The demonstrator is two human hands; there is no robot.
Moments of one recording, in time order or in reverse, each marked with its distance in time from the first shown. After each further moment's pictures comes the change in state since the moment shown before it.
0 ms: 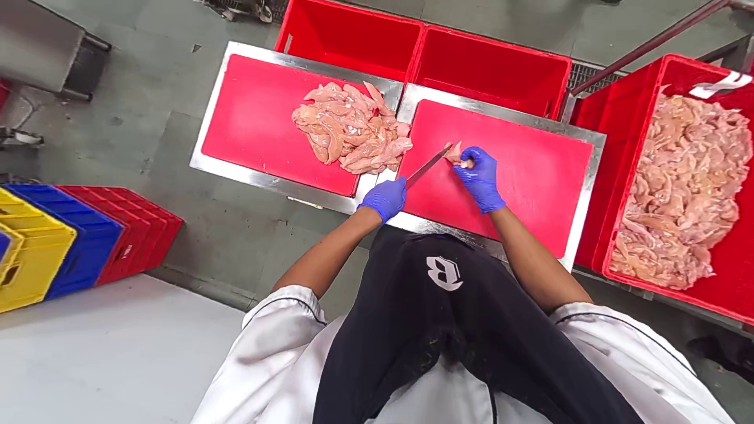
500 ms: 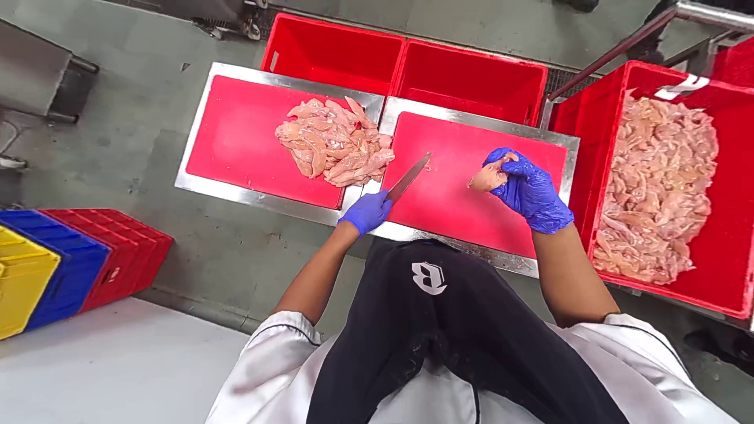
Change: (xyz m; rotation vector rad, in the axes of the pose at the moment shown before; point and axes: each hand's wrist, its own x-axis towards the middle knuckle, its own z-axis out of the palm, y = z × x) left_hand -0.002 -0.010 0.003 -0.156 0.037 0.104; right_hand 0.000 -0.062 -0.129 1.092 -0.363 0.347
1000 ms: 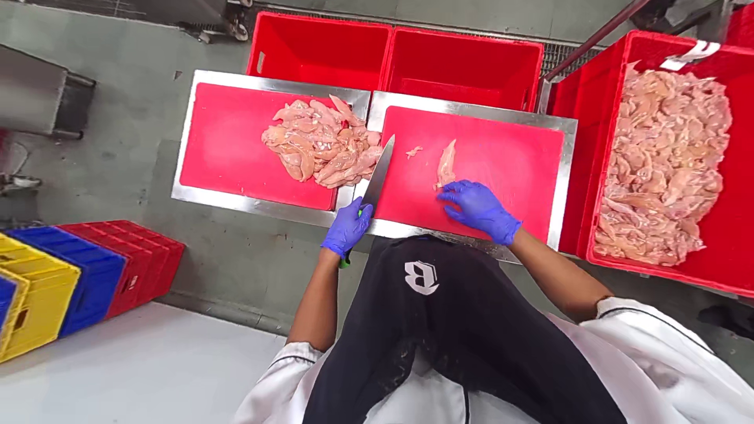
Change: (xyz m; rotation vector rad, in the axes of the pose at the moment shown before) left_hand -0.031 -0.029 0.026 -0.314 0.223 -0.070; right_hand -0.006 0.078 -0.015 -1.669 -0.248 0.103
